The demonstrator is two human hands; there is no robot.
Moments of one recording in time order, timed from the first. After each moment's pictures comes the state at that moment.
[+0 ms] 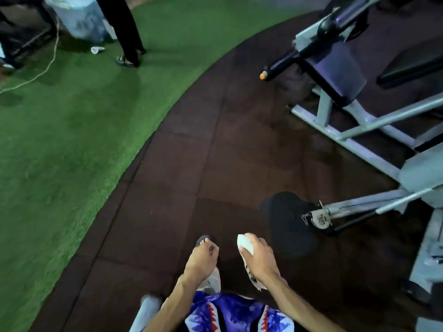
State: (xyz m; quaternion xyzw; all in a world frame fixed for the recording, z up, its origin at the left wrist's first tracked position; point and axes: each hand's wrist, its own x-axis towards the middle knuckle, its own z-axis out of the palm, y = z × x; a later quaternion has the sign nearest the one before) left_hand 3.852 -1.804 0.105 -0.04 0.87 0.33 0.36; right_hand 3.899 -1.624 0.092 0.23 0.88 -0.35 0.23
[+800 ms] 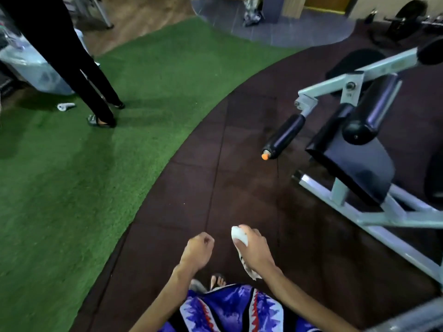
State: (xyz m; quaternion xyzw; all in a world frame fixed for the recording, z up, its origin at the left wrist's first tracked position) left_hand 3.147 -1.646 0.126 -0.04 0.87 0.35 0.34; right_hand 3.199 -1.462 0.118 0.20 0.89 -0.34 0.21
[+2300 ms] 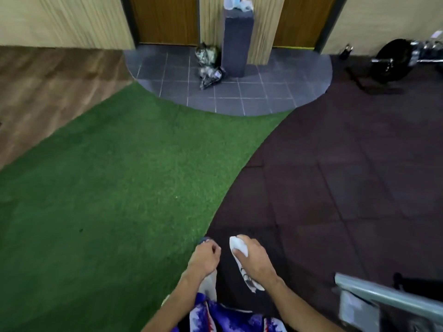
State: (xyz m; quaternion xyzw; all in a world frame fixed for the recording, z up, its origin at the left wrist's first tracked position) left_hand 1.790 -1.115 0.100 0.11 0.88 0.27 0.37; right_hand 1.885 -0.965 0.095 0.27 0.86 -0.39 0.18
